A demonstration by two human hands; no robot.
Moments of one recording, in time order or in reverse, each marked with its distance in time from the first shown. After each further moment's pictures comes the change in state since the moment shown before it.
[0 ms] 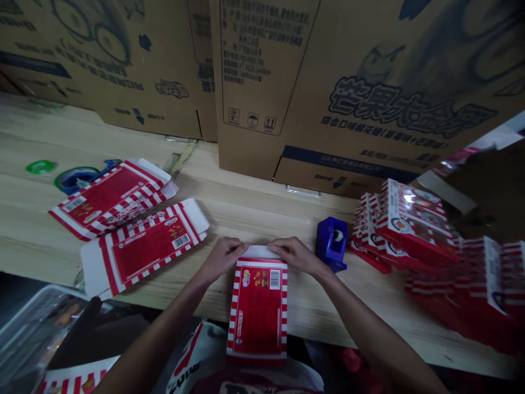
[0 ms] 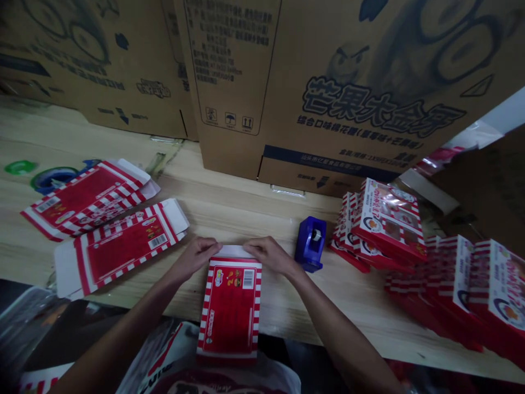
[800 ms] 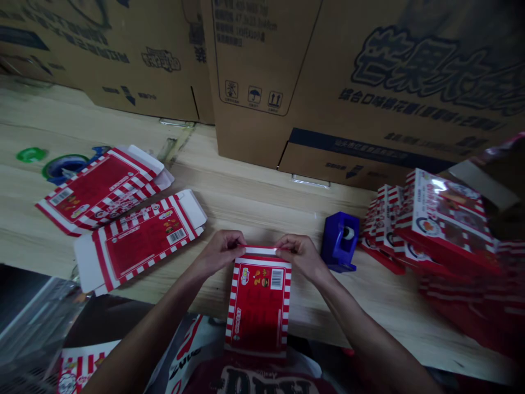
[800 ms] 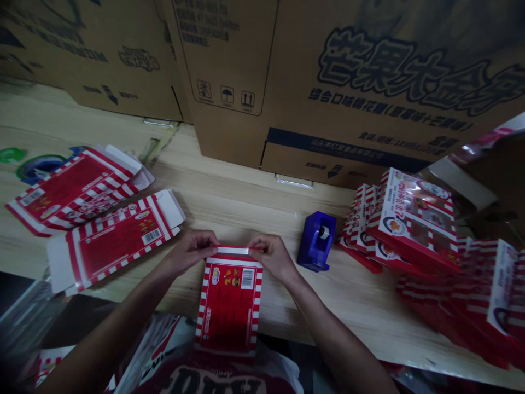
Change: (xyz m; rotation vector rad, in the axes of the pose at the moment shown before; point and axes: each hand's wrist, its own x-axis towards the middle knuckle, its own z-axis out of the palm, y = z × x) left_hand 0.006 0.005 -0.007 -0.132 -0.094 -0.131; right_hand -0.006 0.012 0.014 0.508 0.252 0.333
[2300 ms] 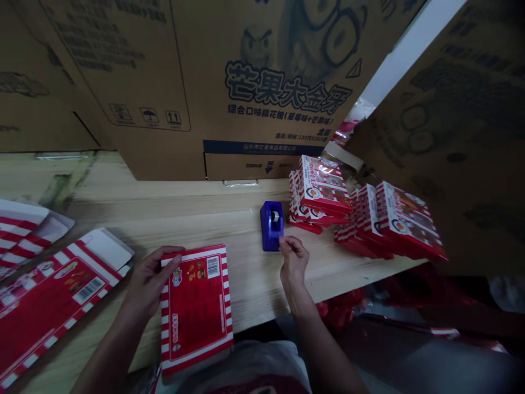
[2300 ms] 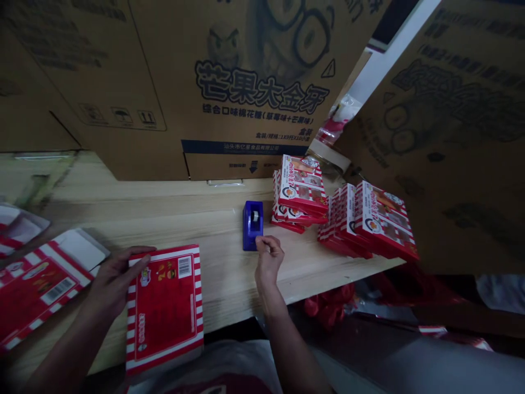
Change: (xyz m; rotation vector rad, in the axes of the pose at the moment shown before) left_hand -0.007 0.006 0.015 -0.347 0.199 -0.109; right_hand -0.068 0.059 -0.050 0.259 1.250 -0.313
